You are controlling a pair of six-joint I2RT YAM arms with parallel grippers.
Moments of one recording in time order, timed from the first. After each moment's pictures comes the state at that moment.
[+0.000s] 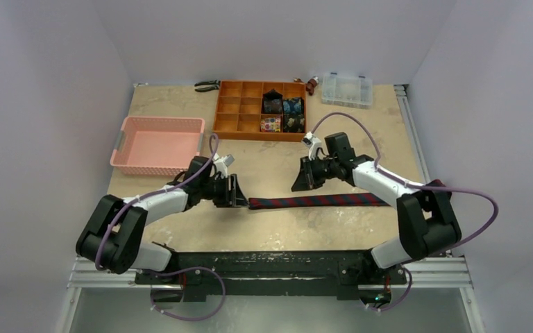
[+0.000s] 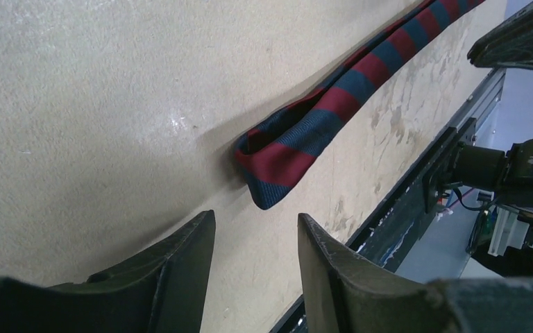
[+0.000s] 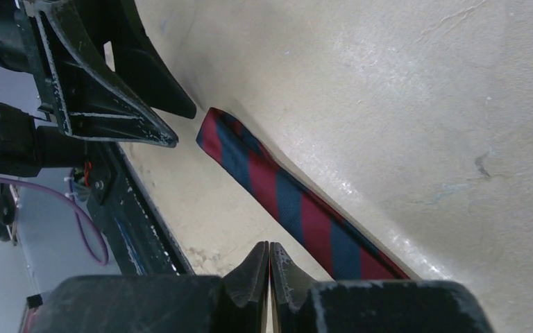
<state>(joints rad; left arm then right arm) -0.40 1.38 0.52 0.00 0.59 -0.52 0.37 1.48 0.84 -0.27 -0.73 0.19</state>
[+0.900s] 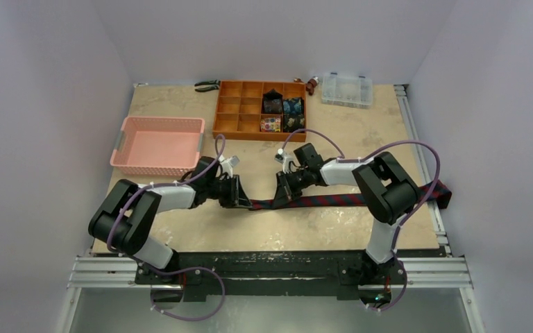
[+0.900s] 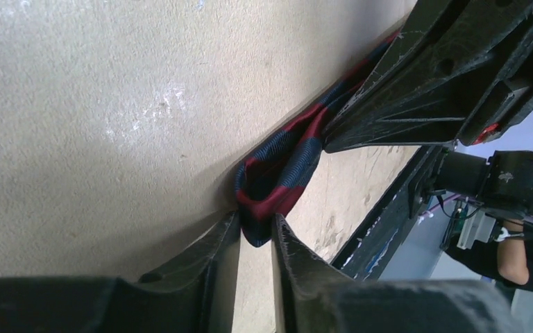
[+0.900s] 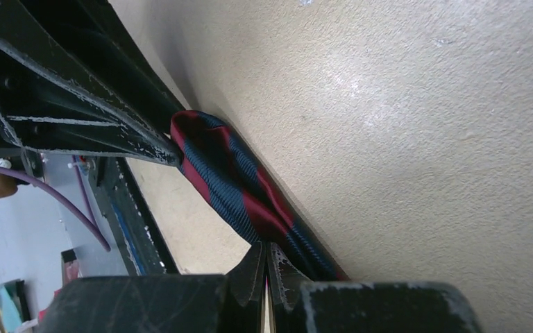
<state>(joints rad) -0.43 1.53 0.53 0.14 0.62 -0.60 0.55 1.85 0.91 -0.11 -0.78 0.27</state>
